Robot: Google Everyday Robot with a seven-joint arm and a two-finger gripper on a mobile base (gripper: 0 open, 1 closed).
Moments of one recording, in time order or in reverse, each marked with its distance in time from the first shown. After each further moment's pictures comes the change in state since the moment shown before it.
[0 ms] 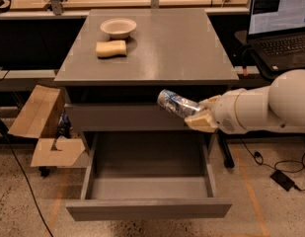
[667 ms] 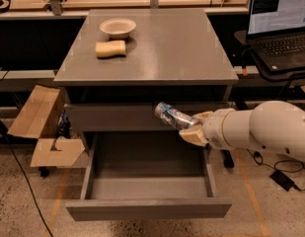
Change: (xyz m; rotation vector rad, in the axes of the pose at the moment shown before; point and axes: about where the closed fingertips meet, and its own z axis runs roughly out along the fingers) arm 0.034 0.015 0.041 0.038 -0.005 -0.004
